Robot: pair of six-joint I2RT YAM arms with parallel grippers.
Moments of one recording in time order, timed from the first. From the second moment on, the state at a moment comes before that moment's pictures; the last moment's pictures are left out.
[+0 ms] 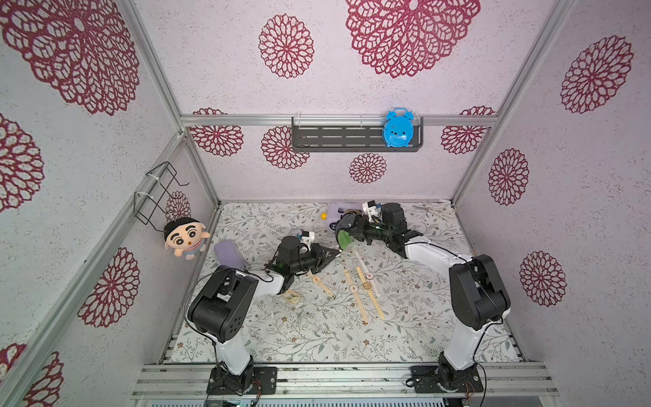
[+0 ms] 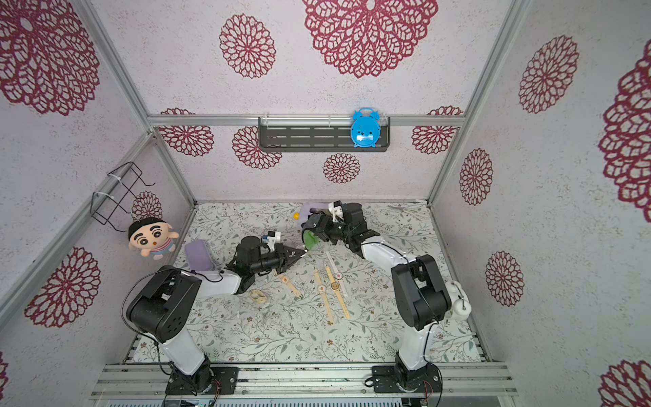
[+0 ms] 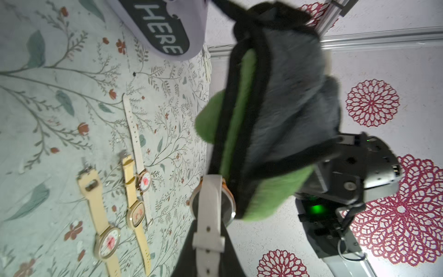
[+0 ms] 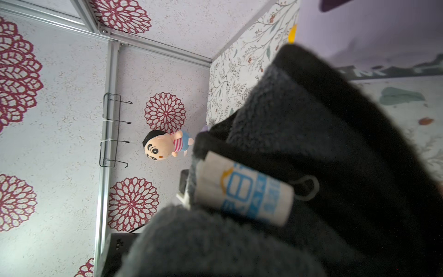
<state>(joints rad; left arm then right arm) -0.44 1.76 0.77 0.68 0.67 -1.32 0.44 1.82 1.30 0.14 -0.67 1.03</state>
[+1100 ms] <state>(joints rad) -0.25 1.53 0.81 0.40 0.84 -1.21 0.53 1.73 1.10 0.16 -0.66 0.96</state>
